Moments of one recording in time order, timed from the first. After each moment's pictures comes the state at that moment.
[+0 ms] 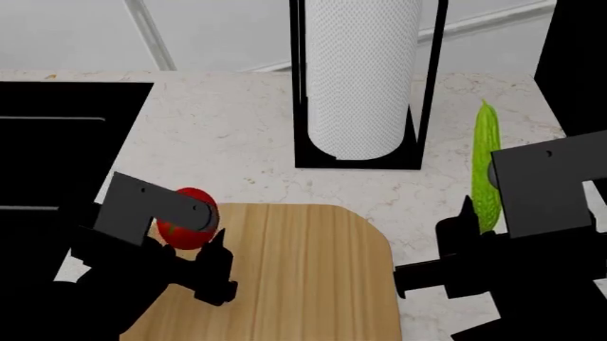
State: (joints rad) left arm -0.72 -0.23 0.43 0.12 -0.52 -1.01 -0.27; right arm 0.76 0.07 -0.12 -0.54 -1.27 1.48 -1.27
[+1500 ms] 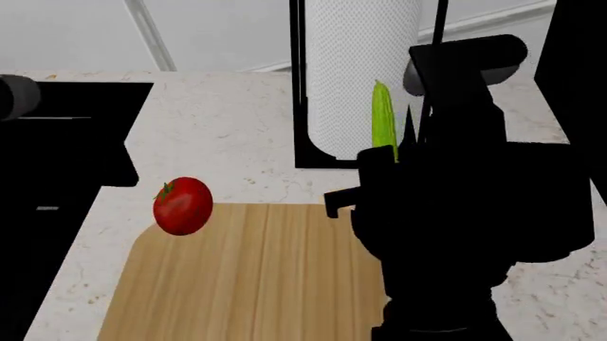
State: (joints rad) left arm -0.77 -0.26 0.04 0.51 -0.72 -1.11 -0.43; right arm 1.17 0.00 -0.16 0.16 -1.21 1.57 -1.56
